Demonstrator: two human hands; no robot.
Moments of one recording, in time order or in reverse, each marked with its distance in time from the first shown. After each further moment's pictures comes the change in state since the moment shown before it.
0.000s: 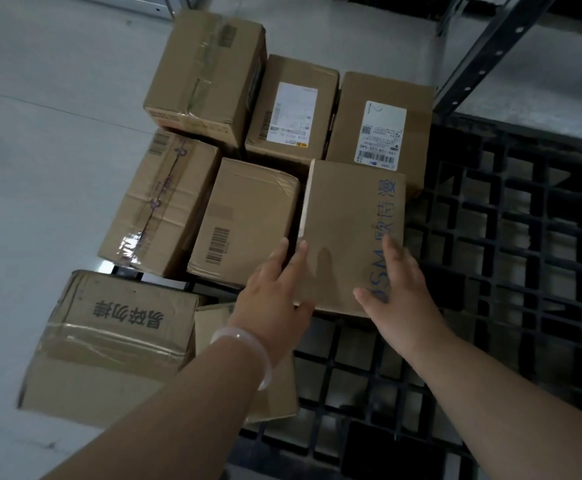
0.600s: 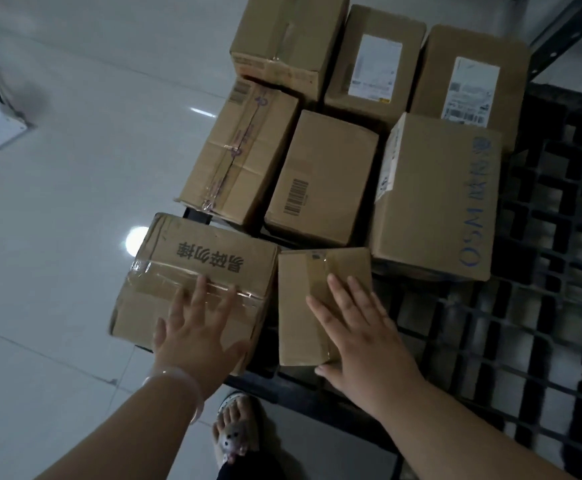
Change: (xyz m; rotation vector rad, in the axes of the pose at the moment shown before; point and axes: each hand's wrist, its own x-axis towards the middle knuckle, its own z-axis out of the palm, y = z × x) left_hand -0.141 -0.189 -0.023 0.419 -0.111 -0.426; right_hand -0.099 -0.034 0.140 -0.705 -0.218 -0.571
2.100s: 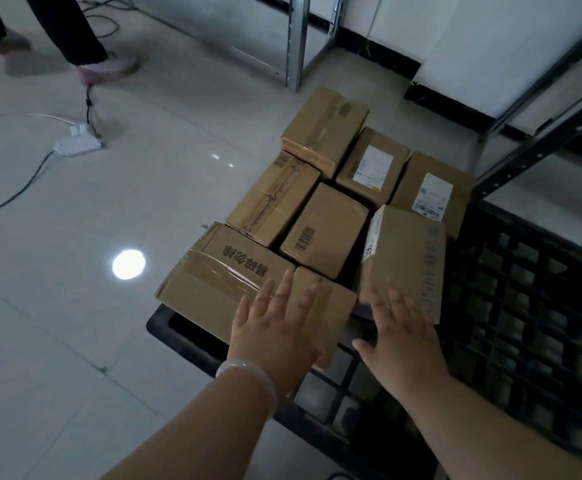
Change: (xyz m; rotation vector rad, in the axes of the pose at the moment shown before) left_hand -0.096 0.099 -0.074 -0.112 0.280 0.255; right_hand -0.055 0.011 -0.103 -0.104 0.127 0.289
